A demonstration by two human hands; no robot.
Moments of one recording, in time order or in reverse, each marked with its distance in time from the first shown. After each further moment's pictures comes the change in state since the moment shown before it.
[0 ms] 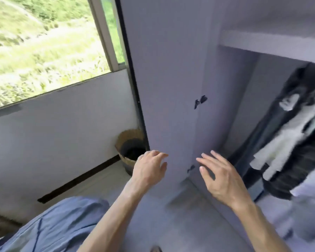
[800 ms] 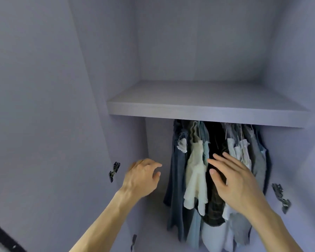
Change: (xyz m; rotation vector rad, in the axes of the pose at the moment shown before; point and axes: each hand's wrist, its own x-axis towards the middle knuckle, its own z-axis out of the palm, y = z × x) left_hand 0.261 0.180 -0.054 -0.090 0.064 0.792; right_hand 0.048 0.071 -0.177 -0.546 0.526 0.489
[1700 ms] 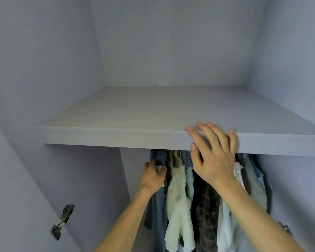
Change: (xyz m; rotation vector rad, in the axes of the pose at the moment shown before) left_hand 0.245 0.050 0.131 -0.697 -0.105 -0.332; right_hand 0.203 0.096 0.080 -0.302 0.689 -0.242
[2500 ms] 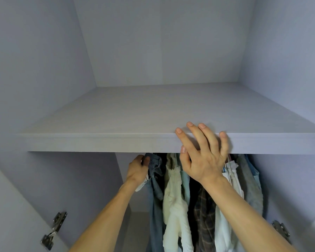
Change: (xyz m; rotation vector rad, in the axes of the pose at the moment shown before) left_hand 0.040 -0.002 -0.018 -0.027 0.065 -0.004; right_hand -0.005 0.005 0.031 -0.151 0.195 -0.065
